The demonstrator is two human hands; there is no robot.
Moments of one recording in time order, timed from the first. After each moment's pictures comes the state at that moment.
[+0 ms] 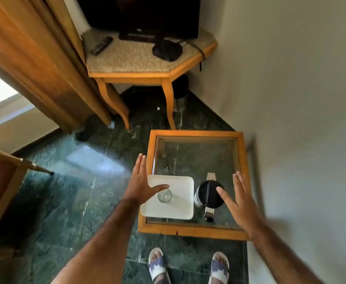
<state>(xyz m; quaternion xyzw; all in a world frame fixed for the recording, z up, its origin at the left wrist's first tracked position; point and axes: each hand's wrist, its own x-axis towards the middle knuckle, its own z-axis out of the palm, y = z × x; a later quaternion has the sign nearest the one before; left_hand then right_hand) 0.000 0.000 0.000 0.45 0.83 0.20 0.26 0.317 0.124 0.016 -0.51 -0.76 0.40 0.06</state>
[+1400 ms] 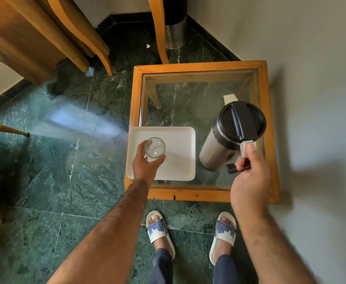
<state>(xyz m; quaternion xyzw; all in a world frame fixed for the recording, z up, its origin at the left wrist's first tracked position) 0.064 -0.024 -0.240 0.12 0.82 0.44 0.33 0.294 0.076 -0.132 -0.56 -0.36 0.60 0.45</state>
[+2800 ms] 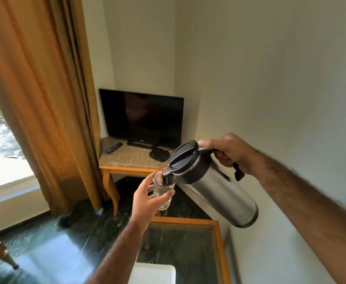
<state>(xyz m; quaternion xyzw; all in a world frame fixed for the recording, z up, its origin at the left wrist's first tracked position) 0.081 0.039 0.308 0.37 0.64 0.63 0.22 0.278 0.206 0.485 -0.29 -0.75 0.55 0.21</state>
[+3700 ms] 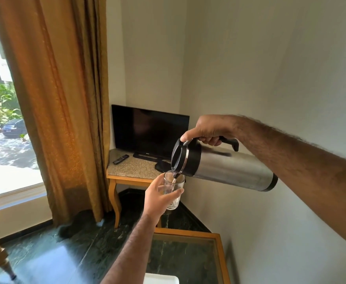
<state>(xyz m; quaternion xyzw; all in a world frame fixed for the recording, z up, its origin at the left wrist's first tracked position) 0.080 -0.001 0.367 0.36 0.65 0.63 0.24 0.192 0.149 0.611 -0.34 -0.89 0.31 -0.02</state>
